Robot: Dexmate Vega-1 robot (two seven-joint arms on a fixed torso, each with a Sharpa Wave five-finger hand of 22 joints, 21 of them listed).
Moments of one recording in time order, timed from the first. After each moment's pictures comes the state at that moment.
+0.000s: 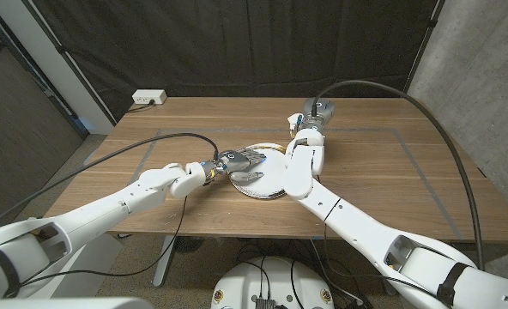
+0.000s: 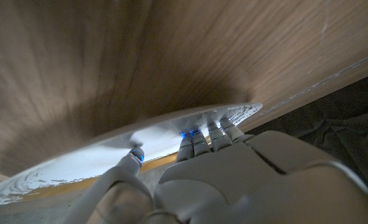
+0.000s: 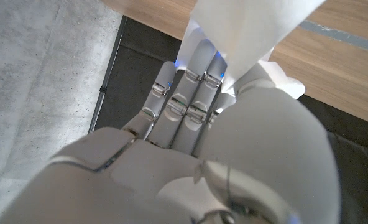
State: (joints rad) left arm 0.59 0.80 0.91 -1.42 0.88 -0.27 0.03; left_hand -0.01 0.07 0.49 0.20 0.21 0.17 -0.02 0.15 0.04 0.16 -0.05 0.16 0.04 0.07 -0.03 0.18 0.18 -0.13 -0.03 0.47 0.20; right arm -0.68 -0.21 -0.85 -1.63 -1.67 -1.11 0.44; right_hand 1.15 -0.01 0.33 -0.15 0.19 1.26 -0.14 0.21 0.18 1.27 -0.16 0.35 0.41 1.12 -0.21 0.49 0.72 0.33 -0.04 1.24 0.19
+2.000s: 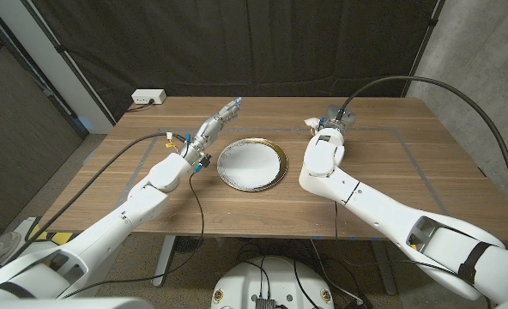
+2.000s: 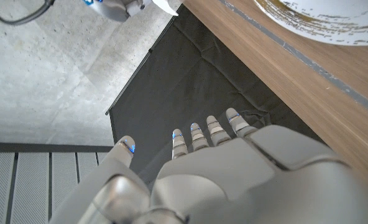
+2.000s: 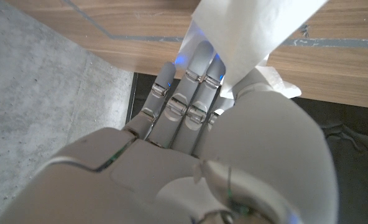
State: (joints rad) left arm 0.81 0.62 0.50 -1.35 -0.32 -0.58 -0.08; left_hand 0.08 0.00 0.49 0.10 0.20 0.02 -0.20 0.17 0.18 0.02 -0.06 0.18 0.18 0.00 -0.03 0.18 0.18 -0.13 0.07 0.41 0.19; right arm -0.57 -0.37 -0.91 -1.70 -0.90 -1.36 0.07; right_hand 1.12 0.02 0.35 -0.14 0.19 1.18 -0.15 0.20 0.19 1.20 -0.17 0.30 0.43 1.07 -0.19 0.40 0.70 0.31 -0.04 1.25 0.18
